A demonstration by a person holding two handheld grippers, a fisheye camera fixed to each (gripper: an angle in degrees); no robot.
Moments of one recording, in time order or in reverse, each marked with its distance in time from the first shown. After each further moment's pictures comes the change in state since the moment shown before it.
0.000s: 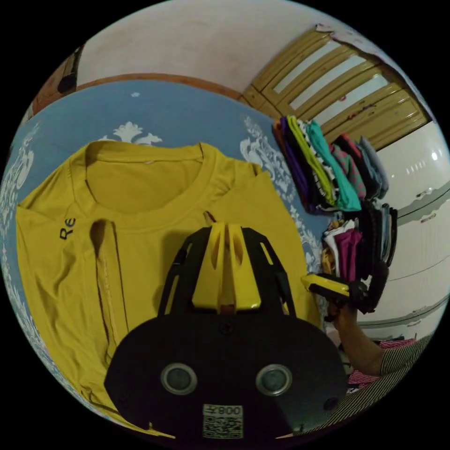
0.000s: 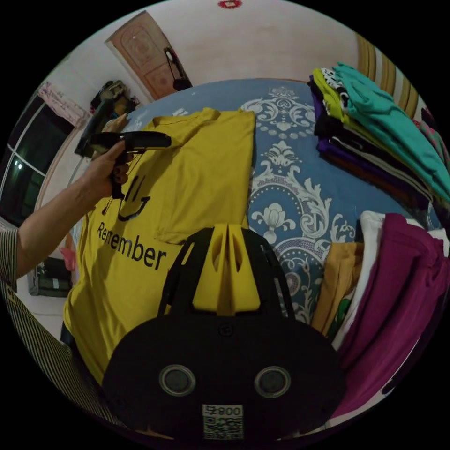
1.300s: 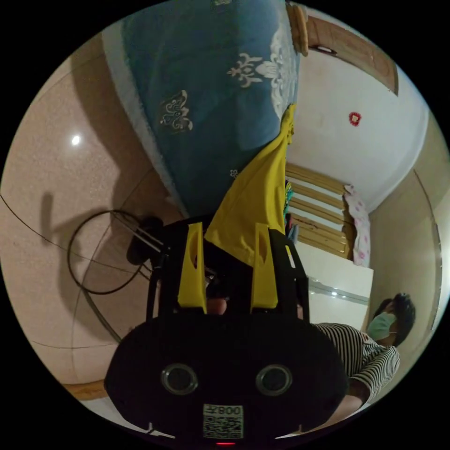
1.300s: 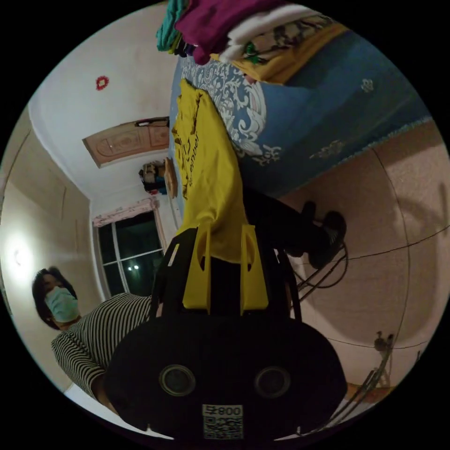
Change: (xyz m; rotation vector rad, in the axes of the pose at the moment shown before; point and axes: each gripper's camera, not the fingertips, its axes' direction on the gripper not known) left arm -0.309 0.846 -0.437 0.177 0.664 -0.886; right arm 0.174 0.459 -0.148 -0.077 -0.845 0.684
